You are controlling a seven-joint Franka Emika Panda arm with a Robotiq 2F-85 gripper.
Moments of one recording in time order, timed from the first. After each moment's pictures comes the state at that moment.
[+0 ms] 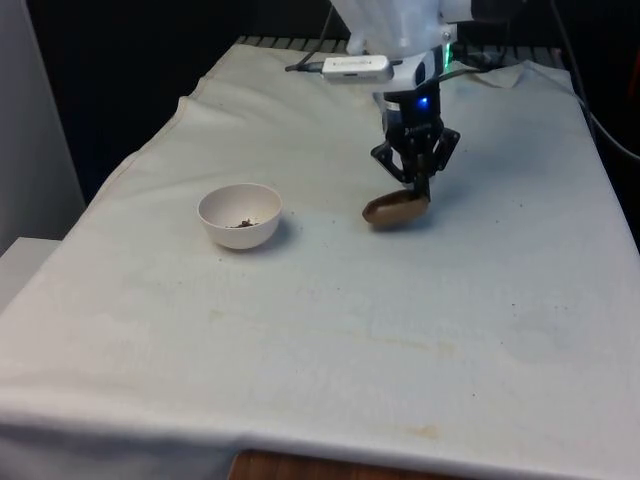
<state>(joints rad) 0.09 0.33 -0.01 -2.39 0.50 2.86 -0.95</state>
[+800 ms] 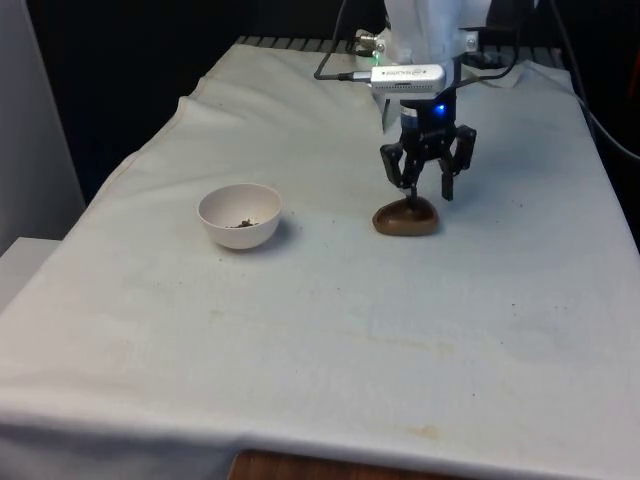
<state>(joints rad) 0.09 0.35 0.01 -2.39 0.30 2.87 -0.75</state>
